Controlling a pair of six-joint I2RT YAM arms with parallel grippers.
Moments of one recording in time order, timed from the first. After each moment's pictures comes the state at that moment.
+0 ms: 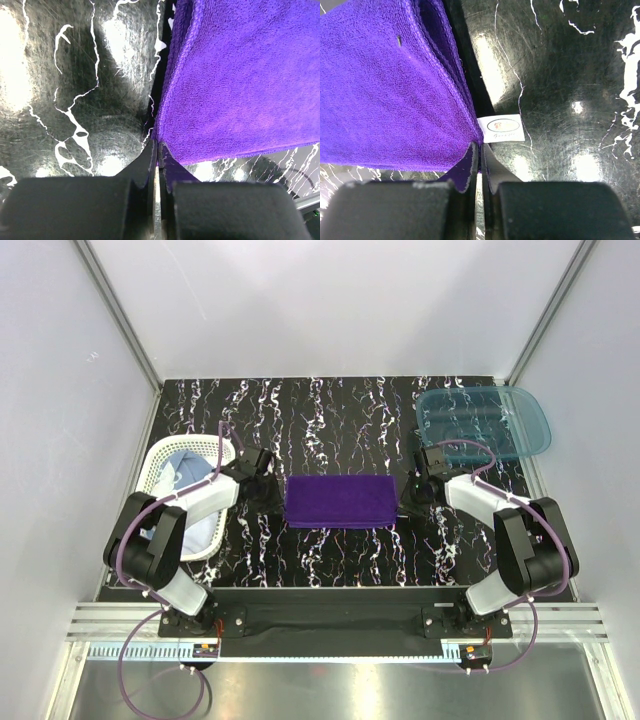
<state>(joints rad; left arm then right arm) -0.41 1.57 0.86 -0.38 0.15 -0.69 0.29 1.54 0.81 -0.39 -0.12 0.69</state>
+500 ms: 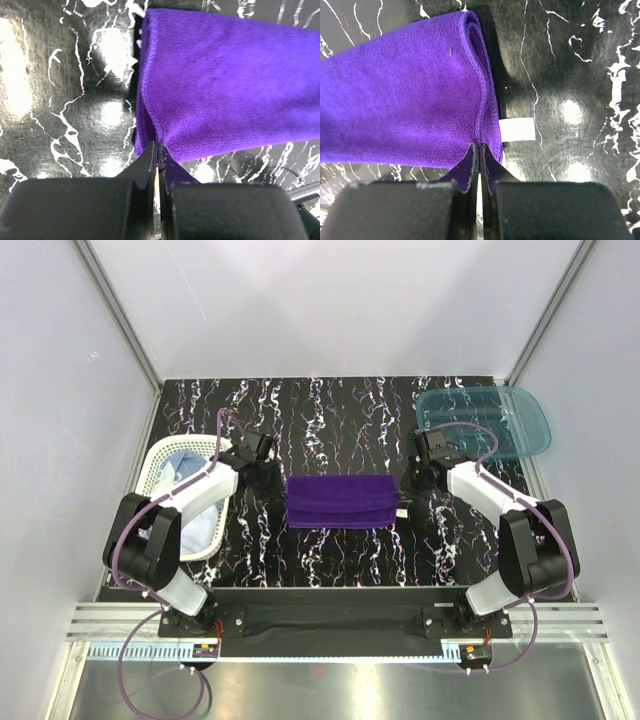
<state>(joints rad) -0.41 1.57 1.00 -0.49 0.15 -0.67 0.29 1.53 0.96 -0.51 -0.09 0.65</state>
